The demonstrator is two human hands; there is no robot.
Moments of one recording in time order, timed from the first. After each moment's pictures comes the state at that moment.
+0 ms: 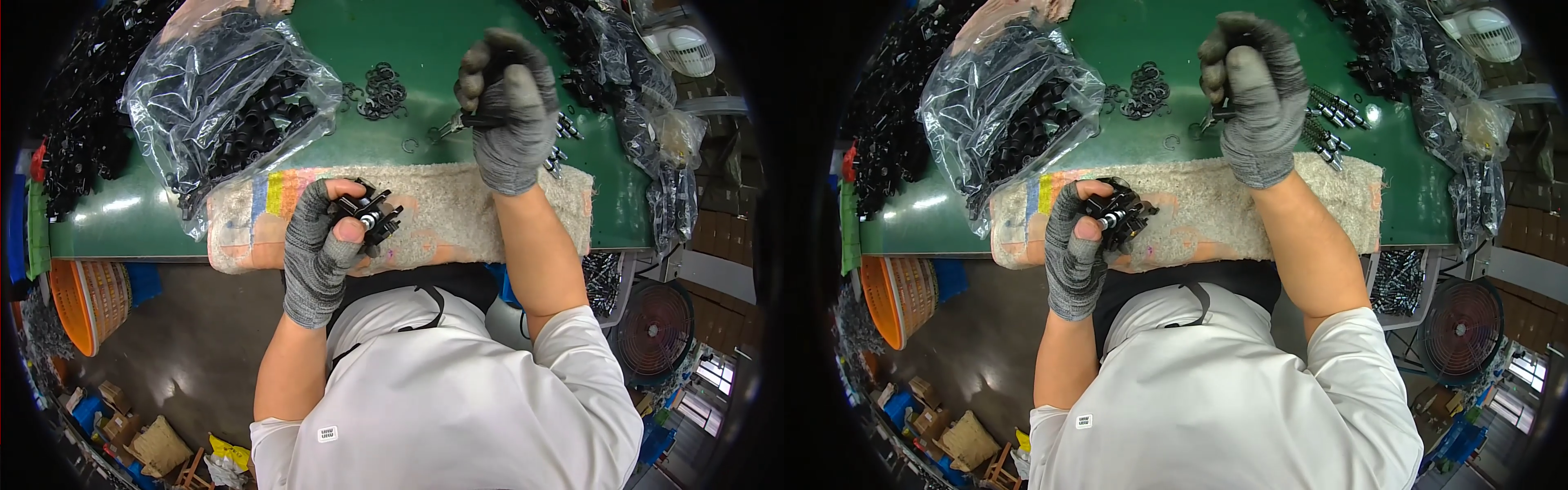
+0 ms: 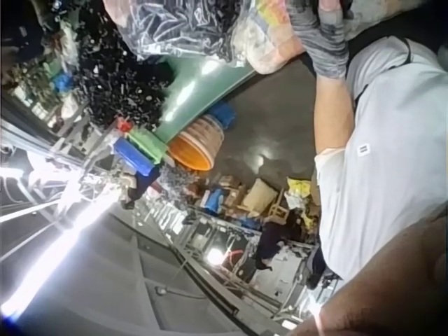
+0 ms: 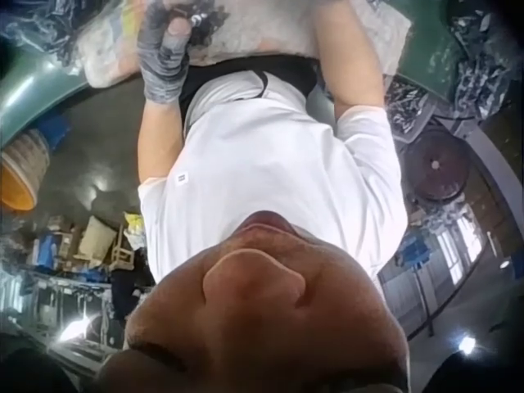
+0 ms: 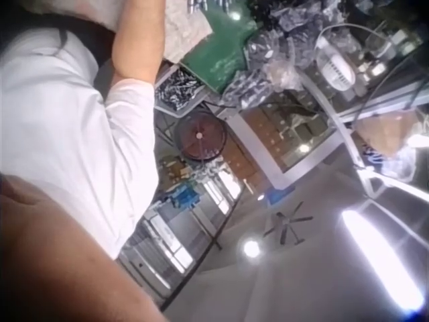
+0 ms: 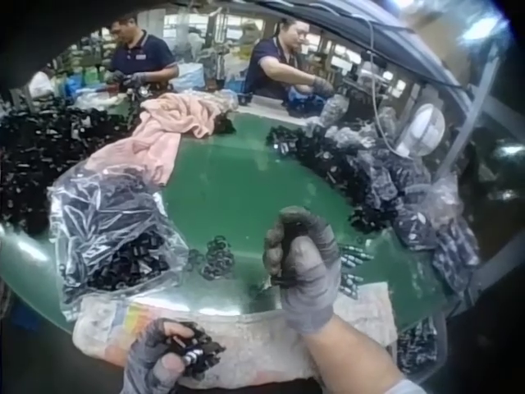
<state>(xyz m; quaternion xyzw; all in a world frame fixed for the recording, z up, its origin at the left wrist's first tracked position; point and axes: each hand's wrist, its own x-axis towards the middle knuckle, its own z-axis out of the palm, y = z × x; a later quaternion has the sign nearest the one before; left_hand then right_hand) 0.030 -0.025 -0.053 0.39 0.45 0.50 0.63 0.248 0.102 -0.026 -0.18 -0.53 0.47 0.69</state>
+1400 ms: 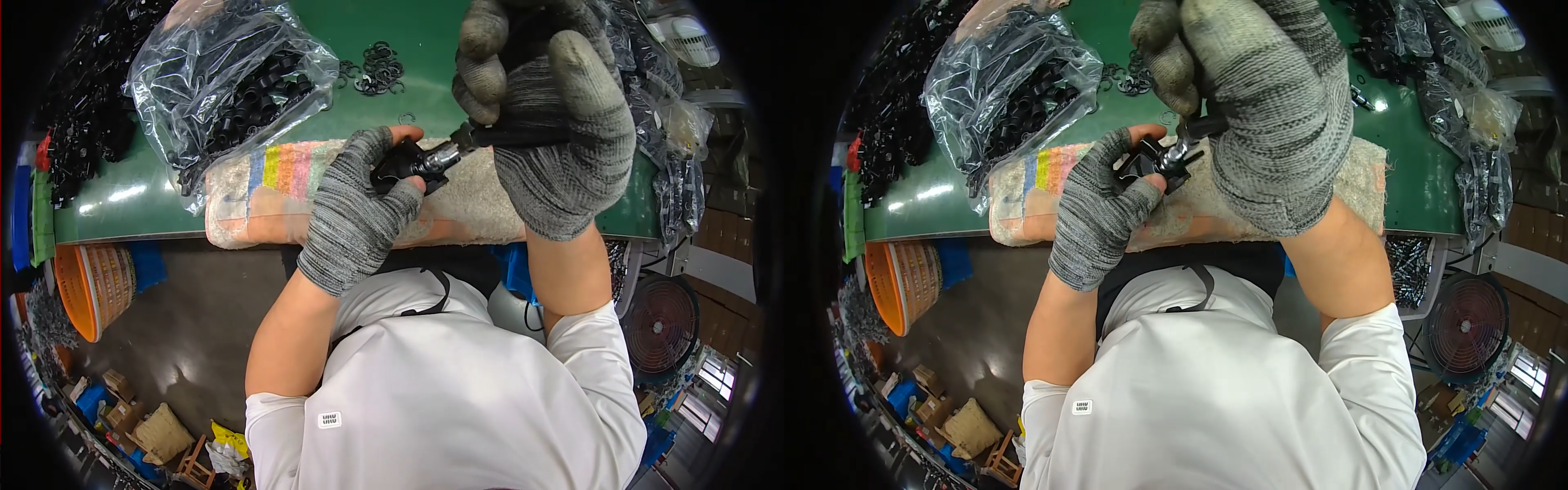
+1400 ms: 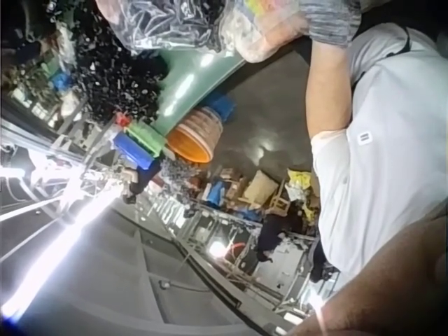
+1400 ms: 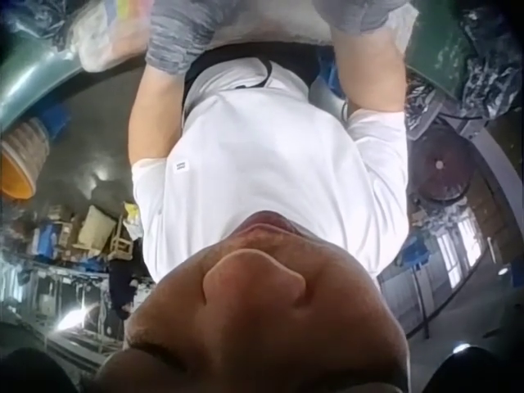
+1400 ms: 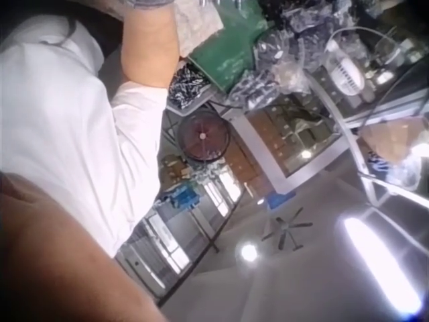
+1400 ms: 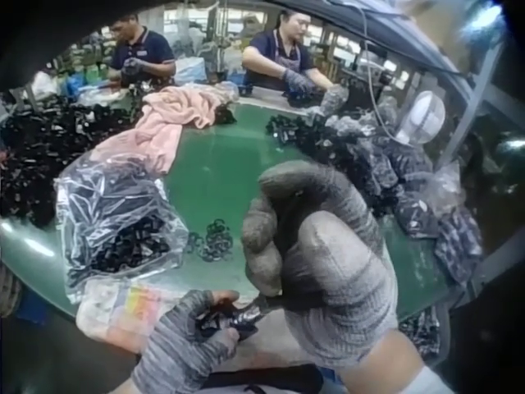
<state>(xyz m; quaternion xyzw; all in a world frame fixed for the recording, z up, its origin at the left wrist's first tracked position) 0.070 -0.020 -0.013 0.59 0.48 0.39 0.52 0.216 0.009 0.087 -0.34 -0.40 0.58 0.63</state>
